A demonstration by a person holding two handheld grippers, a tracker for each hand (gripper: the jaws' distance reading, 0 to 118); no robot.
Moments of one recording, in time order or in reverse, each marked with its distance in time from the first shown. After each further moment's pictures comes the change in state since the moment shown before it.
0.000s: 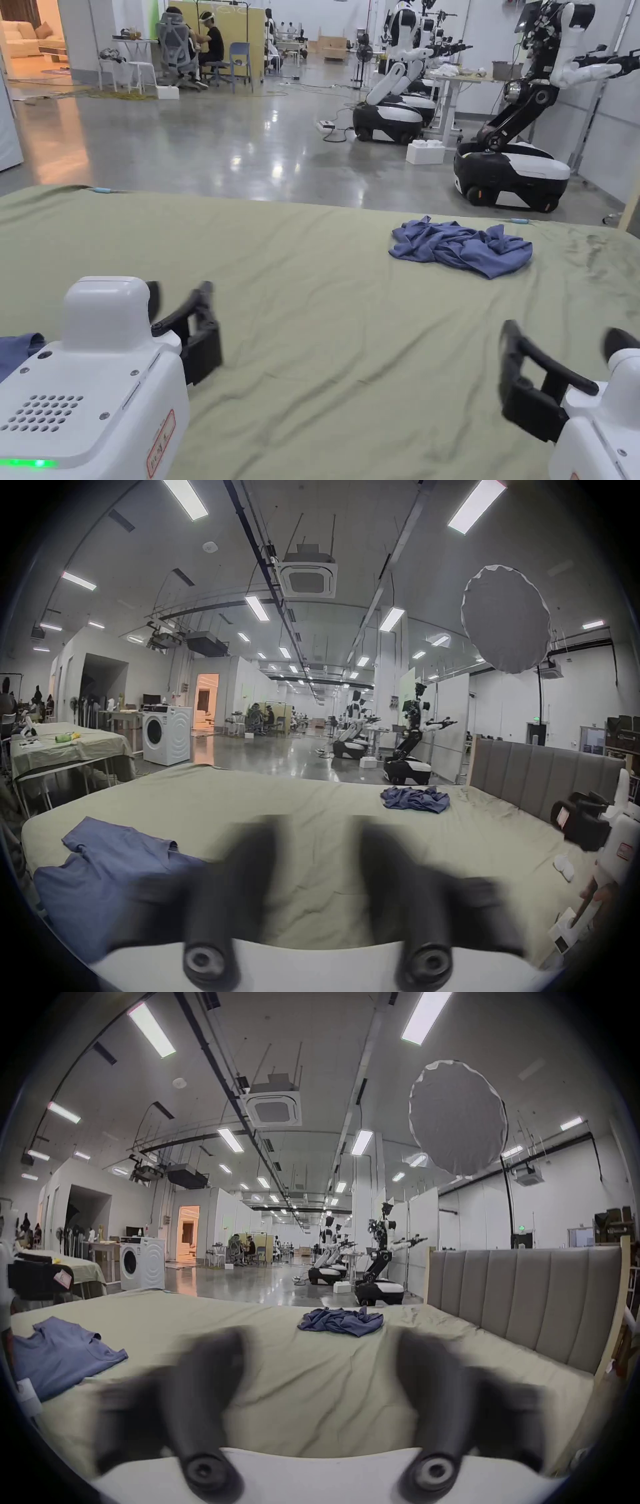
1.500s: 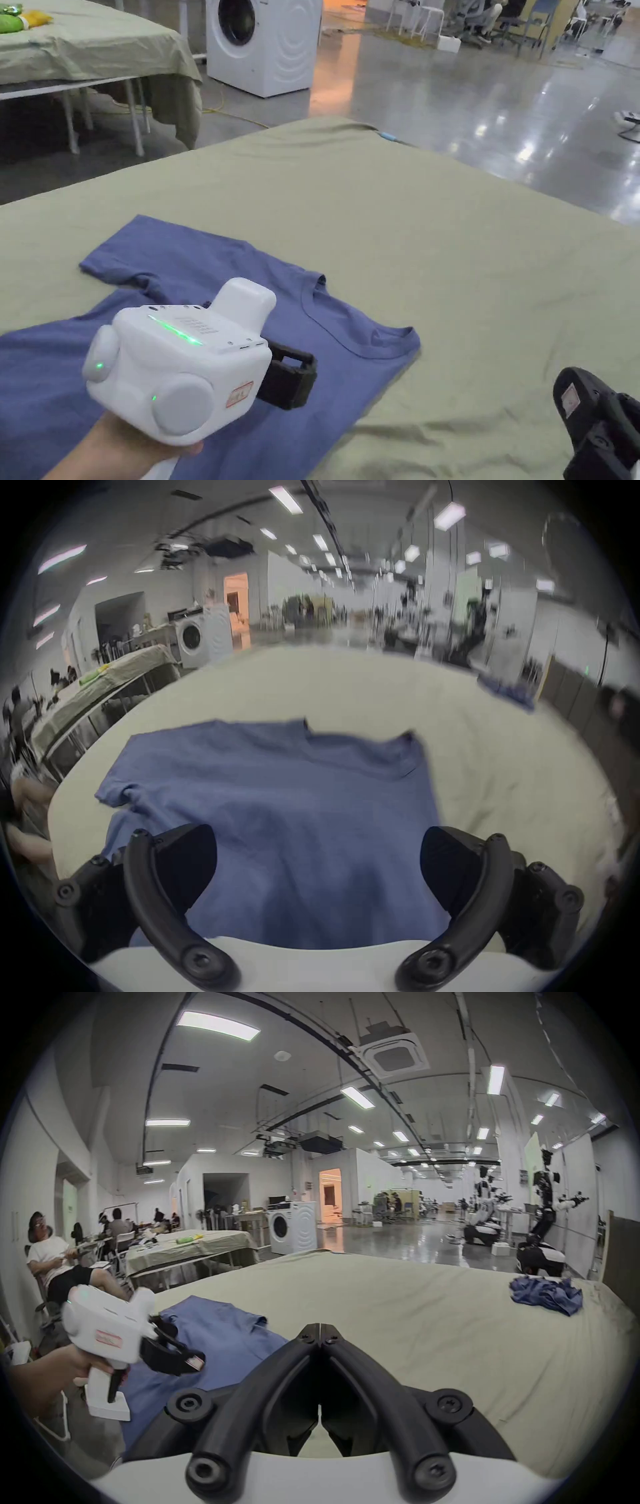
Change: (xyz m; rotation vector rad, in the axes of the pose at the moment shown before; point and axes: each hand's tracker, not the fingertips) left arm -0.266 -0.099 -0.091 -0.665 0.190 -0.059; right arm -0.246 -0.006 -0.085 -0.222 0.725 -0.070
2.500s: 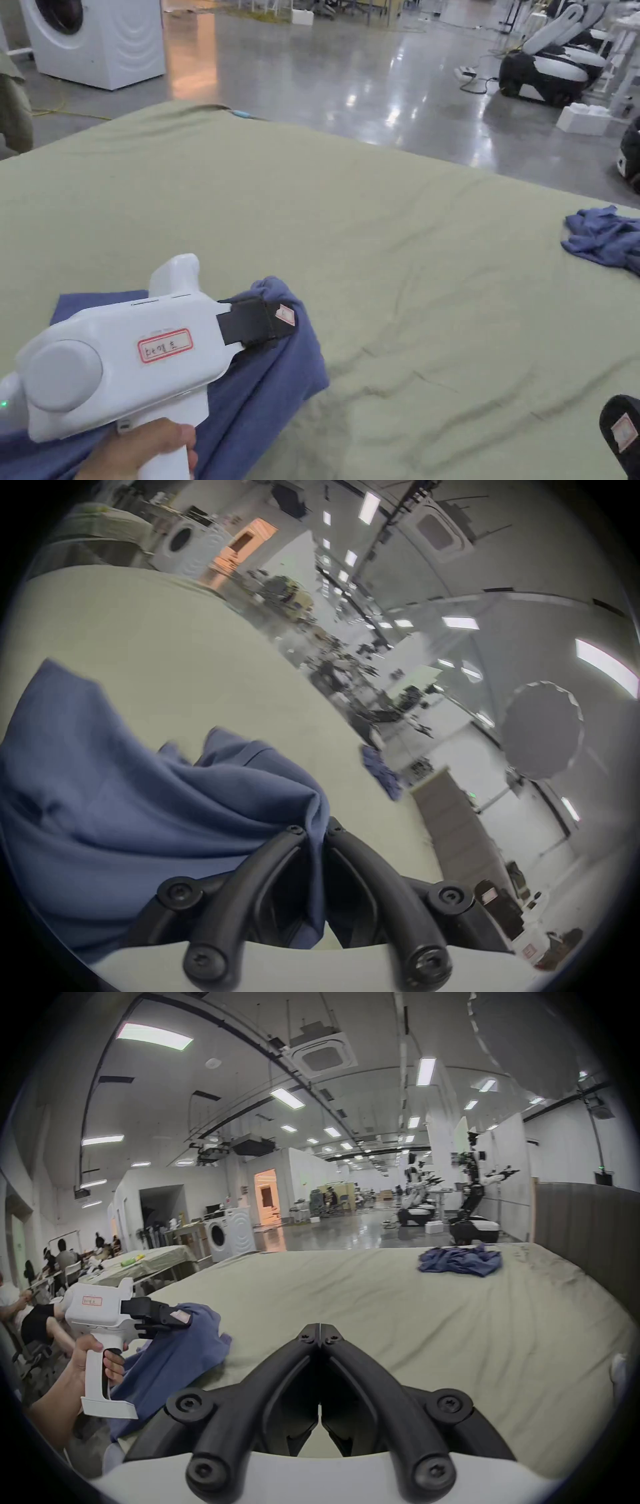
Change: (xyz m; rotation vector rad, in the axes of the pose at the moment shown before) left arm 0.114 0.048 0.024 0.131 -0.688 0.592; right arm 0.090 -0.021 0.134 0.001 -0.307 -0.133
